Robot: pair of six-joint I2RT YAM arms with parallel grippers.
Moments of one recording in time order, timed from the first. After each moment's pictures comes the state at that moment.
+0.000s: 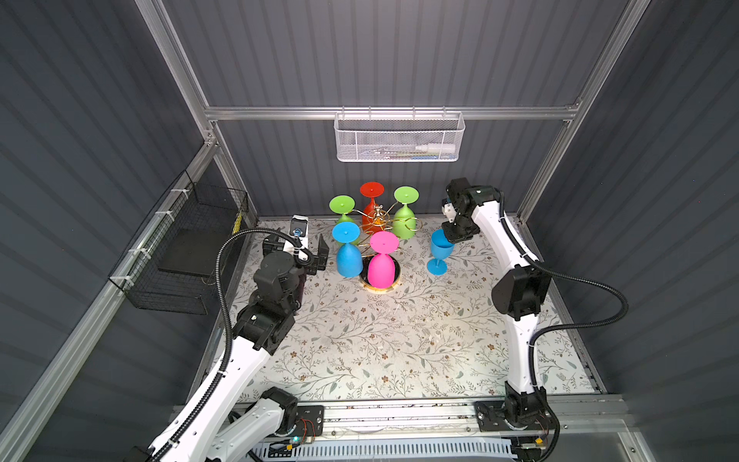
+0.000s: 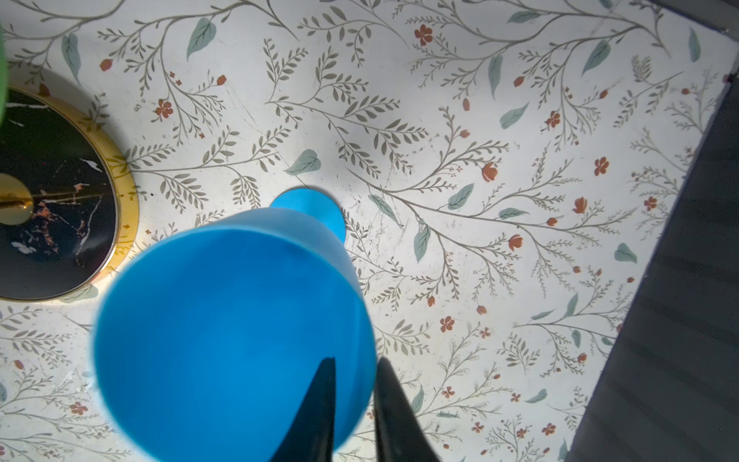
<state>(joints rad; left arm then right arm) -0.46 0.91 0.97 -0.11 -0.45 0.25 0.26 2.27 2.41 -1.42 0.11 -0.03</state>
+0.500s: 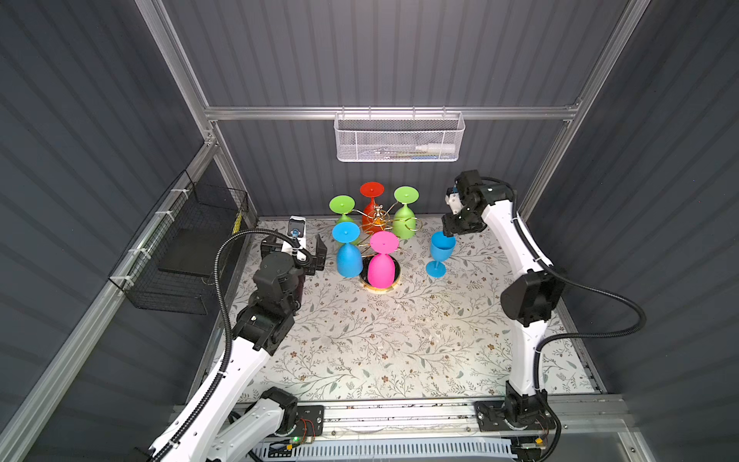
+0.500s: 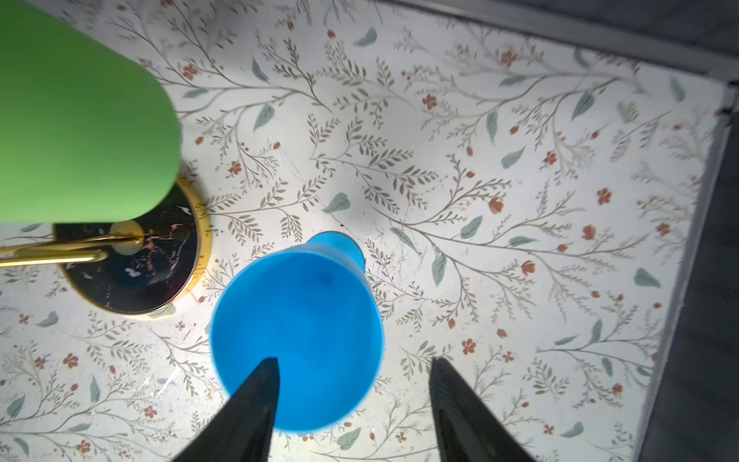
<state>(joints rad) -0.45 0.91 0.96 -0.11 -0.48 0.24 0.24 2.08 2.28 -1.26 -0.01 0.03</state>
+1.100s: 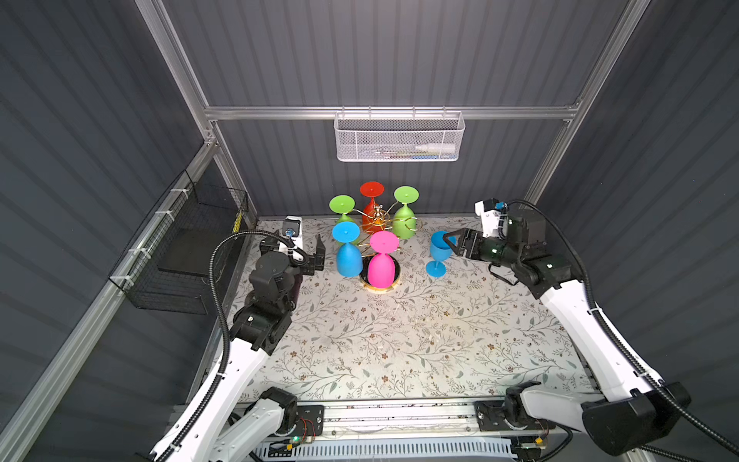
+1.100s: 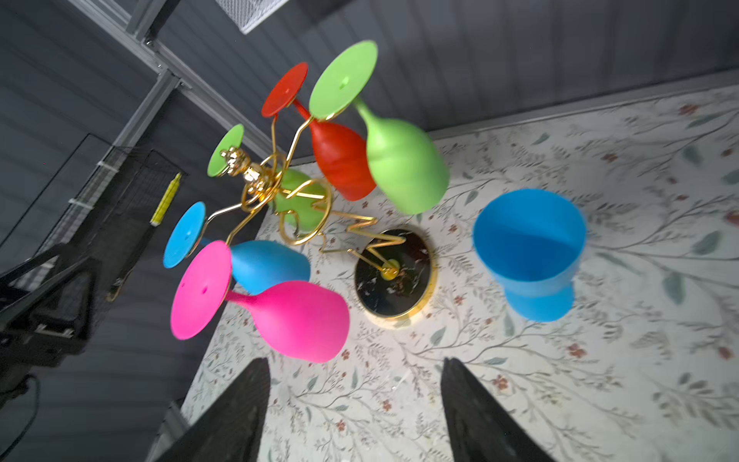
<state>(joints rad) -0.40 0.90 0.95 -0.13 -0.36 0.16 0.31 1.21 1.25 -0.49 -0.41 0.48</state>
